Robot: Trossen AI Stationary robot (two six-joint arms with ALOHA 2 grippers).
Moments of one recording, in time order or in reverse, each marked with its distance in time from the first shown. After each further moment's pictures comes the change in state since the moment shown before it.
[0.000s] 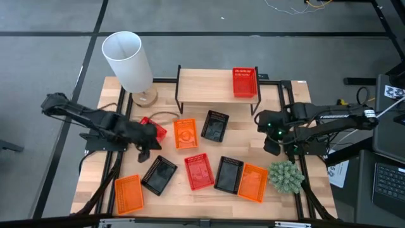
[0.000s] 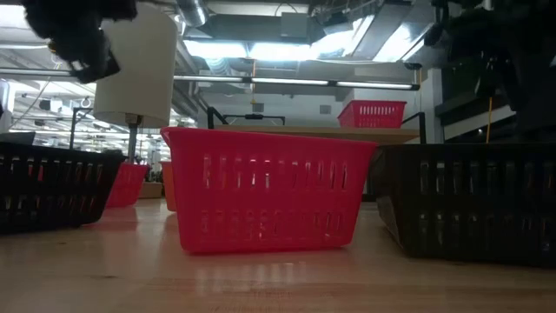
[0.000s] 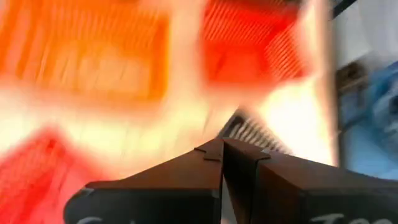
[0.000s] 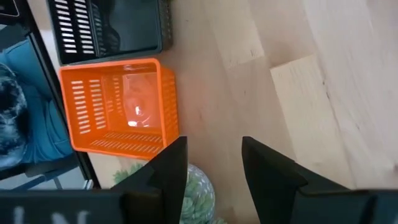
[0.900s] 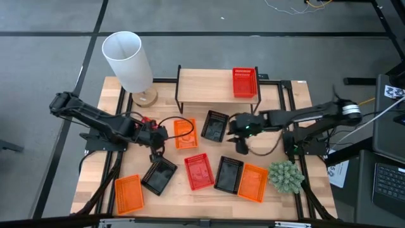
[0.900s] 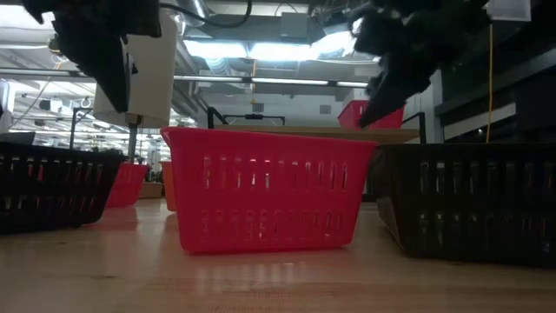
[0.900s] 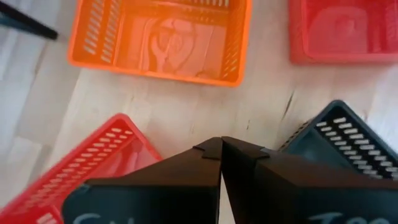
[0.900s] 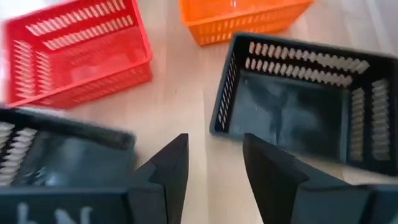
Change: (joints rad) left arm -0.003 0.280 0.142 -0.143 -0.201 0.076; right arm 0.030 0.359 -0.012 0.783 0.295 -0.354
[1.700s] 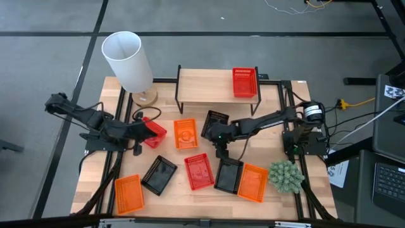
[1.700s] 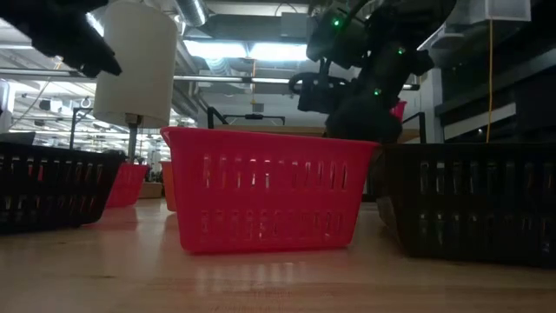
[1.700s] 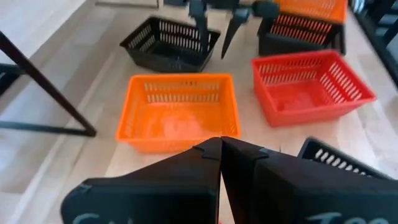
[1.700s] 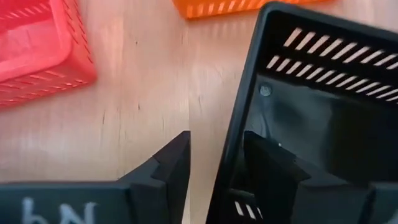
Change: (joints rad) left arm -0.098 -0.671 -0.376 0.296 -0.199 0.250; right arm 0.015 0.450 0.194 0.078 0.076 -0.034
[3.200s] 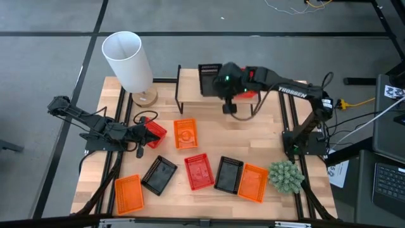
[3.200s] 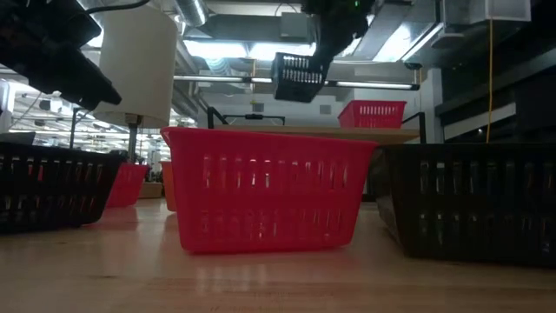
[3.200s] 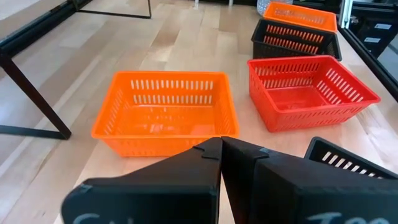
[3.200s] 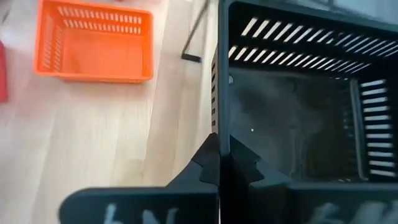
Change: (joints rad) left arm 0.000 -0.121 -0.246 0.232 0.007 0.019; right arm -0.378 -0.127 0.689 -0.697 -0.068 -0.541
